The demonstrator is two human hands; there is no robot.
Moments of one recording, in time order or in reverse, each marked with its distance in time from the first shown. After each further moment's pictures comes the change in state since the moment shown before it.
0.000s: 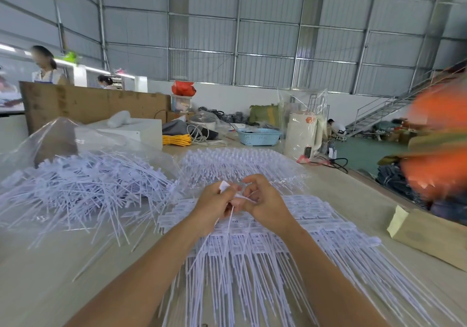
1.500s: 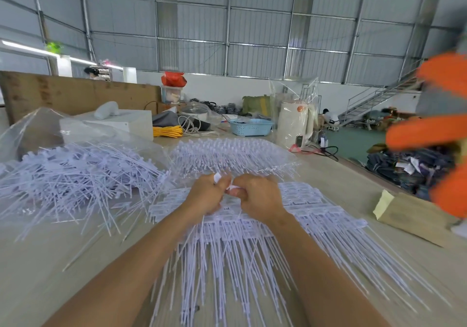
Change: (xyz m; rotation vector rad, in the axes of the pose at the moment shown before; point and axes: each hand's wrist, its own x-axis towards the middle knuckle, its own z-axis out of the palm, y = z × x) left_hand 0.004 -0.004 0.001 0.320 0.057 -0.021; right_hand -0.001 0.007 -0.001 -0.867 0.042 -0.228
